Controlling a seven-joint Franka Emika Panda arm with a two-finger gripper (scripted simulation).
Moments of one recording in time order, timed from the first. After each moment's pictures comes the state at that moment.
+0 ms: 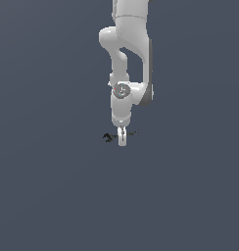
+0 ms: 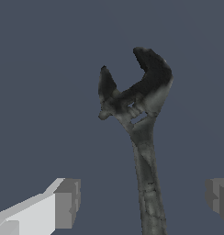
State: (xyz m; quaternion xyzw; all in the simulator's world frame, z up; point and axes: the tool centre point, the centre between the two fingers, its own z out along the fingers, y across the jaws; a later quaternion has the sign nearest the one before) arm -0.095 0.008 0.032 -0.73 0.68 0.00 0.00
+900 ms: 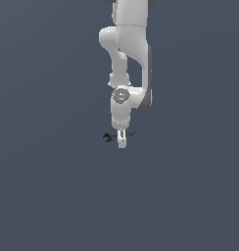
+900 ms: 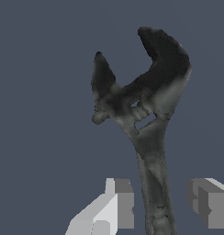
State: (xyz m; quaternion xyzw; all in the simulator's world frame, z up) arm -0.096 0.006 0.010 -0.73 0.68 0.00 0.00
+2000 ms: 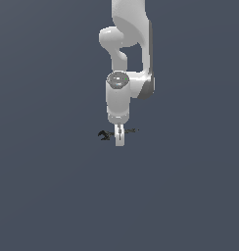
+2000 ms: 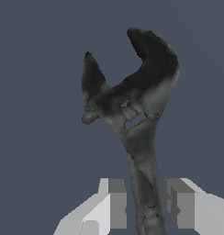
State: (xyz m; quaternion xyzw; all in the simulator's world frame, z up) arm -0.054 -0.005 0.103 -0.73 0.68 0.00 0.00
